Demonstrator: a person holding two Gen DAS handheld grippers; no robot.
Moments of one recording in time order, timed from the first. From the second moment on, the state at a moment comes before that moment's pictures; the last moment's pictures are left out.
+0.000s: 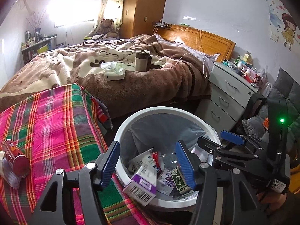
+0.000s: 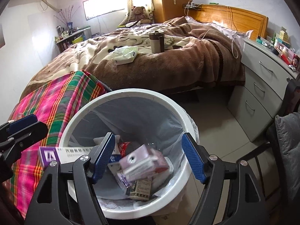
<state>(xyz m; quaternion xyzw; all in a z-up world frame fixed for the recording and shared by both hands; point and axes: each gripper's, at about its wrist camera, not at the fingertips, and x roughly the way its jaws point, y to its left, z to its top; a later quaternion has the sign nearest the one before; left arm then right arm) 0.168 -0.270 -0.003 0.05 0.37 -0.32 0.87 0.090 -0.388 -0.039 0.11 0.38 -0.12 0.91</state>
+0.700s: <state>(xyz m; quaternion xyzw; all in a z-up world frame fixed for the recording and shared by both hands) 0.160 -0.188 0.020 0.01 0.35 -0.27 0.90 0.094 -0.346 -0.020 0.10 0.35 -0.09 0.93</state>
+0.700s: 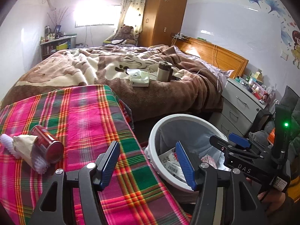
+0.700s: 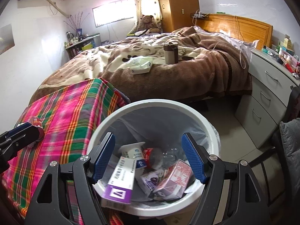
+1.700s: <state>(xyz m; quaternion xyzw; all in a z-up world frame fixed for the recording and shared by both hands) 0.174 -0.034 0.007 -0.05 0.35 -0.12 0.93 0.137 -0.238 -0.009 0.06 0.32 0.03 0.94</state>
